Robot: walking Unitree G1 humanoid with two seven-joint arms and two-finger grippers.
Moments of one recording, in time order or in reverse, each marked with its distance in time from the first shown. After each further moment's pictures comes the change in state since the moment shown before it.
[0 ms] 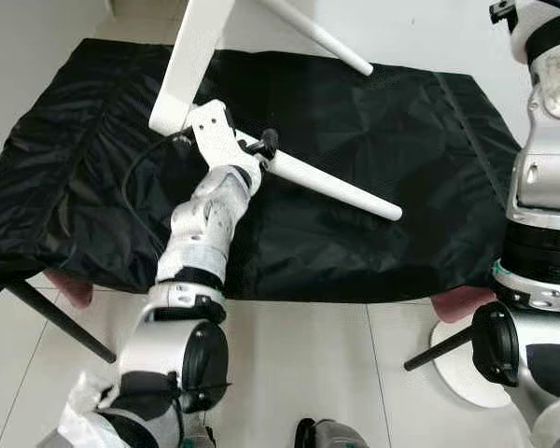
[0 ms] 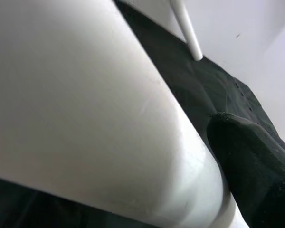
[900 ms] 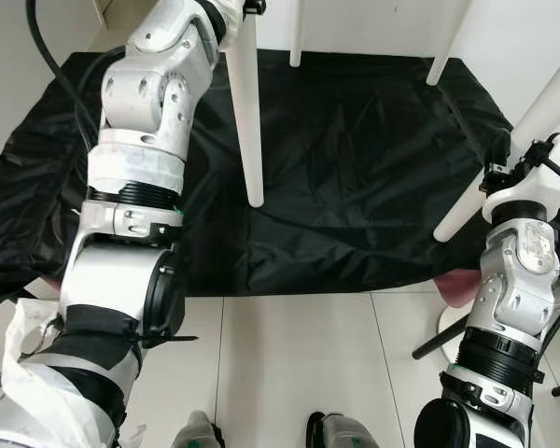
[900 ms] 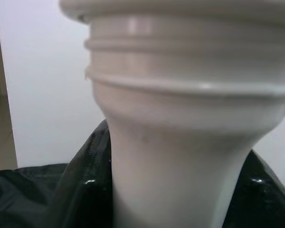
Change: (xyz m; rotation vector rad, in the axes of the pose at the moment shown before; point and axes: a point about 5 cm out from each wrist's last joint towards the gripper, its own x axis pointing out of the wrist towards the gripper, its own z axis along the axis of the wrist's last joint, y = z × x) left arm -0.024 -0.073 0.130 0.346 -0.378 -0.332; right arm -0.104 0.051 -0.131 0.710 0.409 -0.108
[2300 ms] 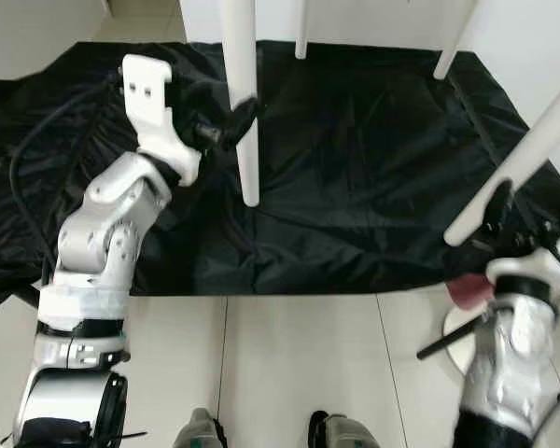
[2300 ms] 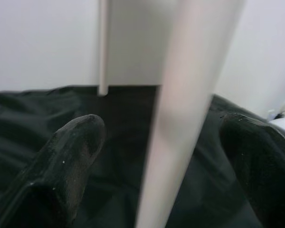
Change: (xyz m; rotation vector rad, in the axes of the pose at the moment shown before) left arm -0.108 0.044 -0.078 -0.017 0.150 -0.169; right arm -0.085 -0.028 -0.020 -0.062 -0.128 -0.101
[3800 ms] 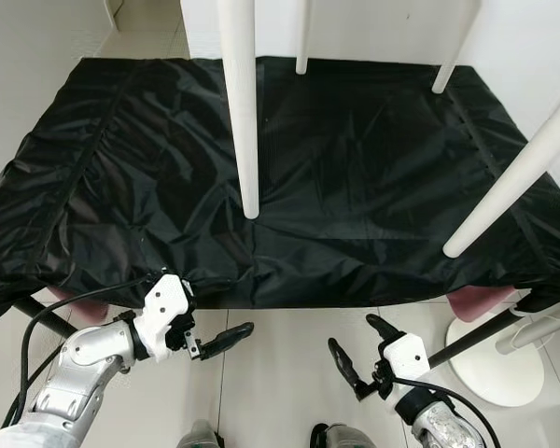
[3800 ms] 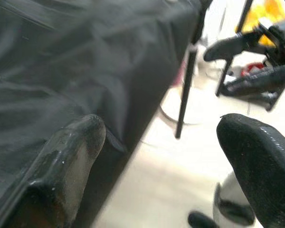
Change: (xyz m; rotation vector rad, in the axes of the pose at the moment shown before) left arm -0.137 -0.036 -0.135 0.165 0.368 -0.634; right arm -0.125 0.042 -0.092 -0.104 0.506 0.915
